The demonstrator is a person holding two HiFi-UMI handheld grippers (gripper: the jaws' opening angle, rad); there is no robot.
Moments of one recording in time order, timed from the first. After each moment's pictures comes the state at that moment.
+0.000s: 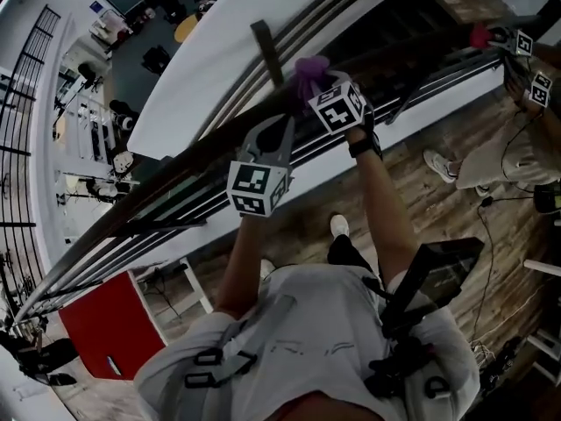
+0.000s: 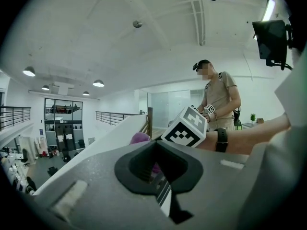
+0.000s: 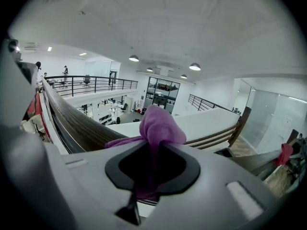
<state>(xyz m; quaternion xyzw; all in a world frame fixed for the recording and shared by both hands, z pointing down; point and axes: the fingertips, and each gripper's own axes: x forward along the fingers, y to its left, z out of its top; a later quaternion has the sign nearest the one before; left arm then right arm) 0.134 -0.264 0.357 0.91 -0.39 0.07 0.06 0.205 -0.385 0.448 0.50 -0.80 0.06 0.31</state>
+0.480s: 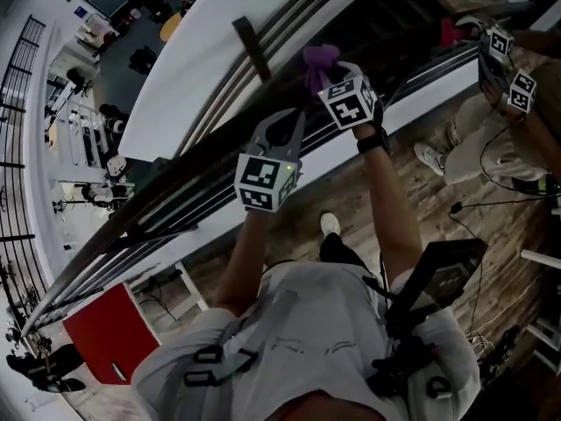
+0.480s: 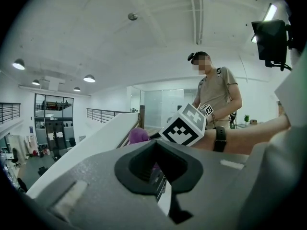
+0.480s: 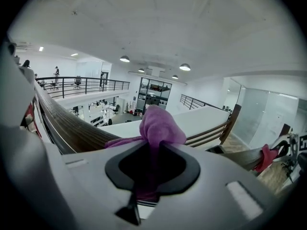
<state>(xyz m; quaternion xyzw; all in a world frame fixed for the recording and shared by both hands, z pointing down) 0.232 -0.300 0.368 0.93 -0.35 0.08 0.07 0.310 -0.419 0.444 0.54 -0.78 0.06 0.30</state>
